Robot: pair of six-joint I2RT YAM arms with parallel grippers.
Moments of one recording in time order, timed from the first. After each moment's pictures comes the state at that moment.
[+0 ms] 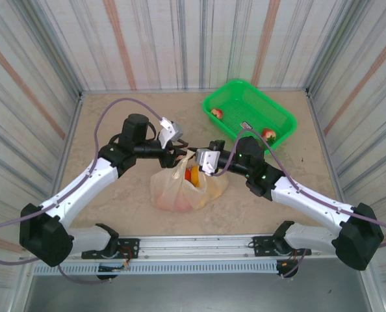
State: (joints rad) left arm -0.53 1.25 1.02 -0.31 0.74 0.17; right arm 0.79 1.13 0.76 0.27 -0.34 -0.81
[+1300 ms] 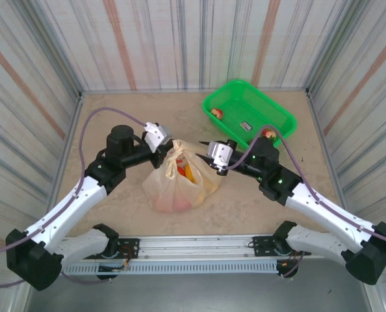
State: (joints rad) left arm -0.53 1.03 0.86 -0.14 0.43 0.25; right arm 0.78 0.95 0.82 0.03 -0.28 -0.55
